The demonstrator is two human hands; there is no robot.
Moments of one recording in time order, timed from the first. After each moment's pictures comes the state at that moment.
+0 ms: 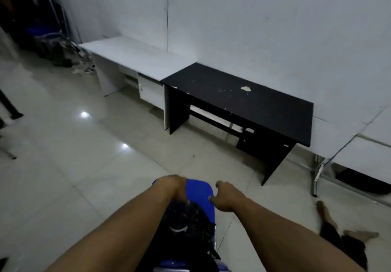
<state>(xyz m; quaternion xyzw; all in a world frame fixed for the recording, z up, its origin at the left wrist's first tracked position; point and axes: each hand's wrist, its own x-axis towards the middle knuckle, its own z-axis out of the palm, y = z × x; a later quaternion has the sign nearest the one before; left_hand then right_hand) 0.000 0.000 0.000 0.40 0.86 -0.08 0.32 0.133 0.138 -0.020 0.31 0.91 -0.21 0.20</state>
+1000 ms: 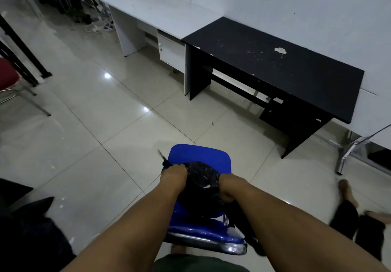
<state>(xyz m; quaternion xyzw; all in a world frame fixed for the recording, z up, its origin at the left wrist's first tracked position) 0.010 -0.049 -0.080 0.29 0.90 -0.07 0.31 0.107 0.096 -0.057 0.22 0.87 -0.07 0.44</state>
